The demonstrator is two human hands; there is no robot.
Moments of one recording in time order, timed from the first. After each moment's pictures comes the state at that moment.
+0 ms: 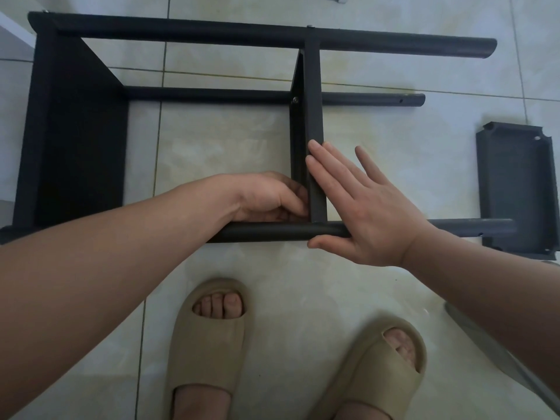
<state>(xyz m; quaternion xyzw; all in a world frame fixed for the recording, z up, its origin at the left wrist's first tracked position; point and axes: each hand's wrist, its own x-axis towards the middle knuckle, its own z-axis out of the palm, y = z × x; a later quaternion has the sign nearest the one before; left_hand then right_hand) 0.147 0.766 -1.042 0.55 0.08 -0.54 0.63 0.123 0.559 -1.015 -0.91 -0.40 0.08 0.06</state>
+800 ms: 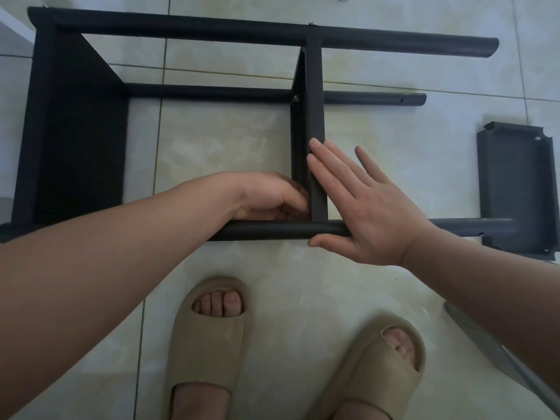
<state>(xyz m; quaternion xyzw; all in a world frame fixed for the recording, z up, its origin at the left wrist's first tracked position) 0.148 0.768 -1.044 0.55 0.08 -0.56 0.61 0.122 0.559 -1.015 -0.91 -0.40 0.07 0.07</state>
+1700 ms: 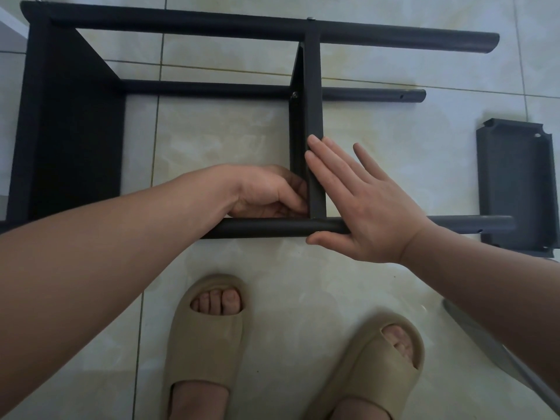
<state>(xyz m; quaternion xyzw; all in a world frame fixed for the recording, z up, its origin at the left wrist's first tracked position) 0.153 0.769 -1.045 0.53 0.07 -0.57 0.62 0.122 0.560 -1.015 -0.91 -0.40 0.08 0.07</state>
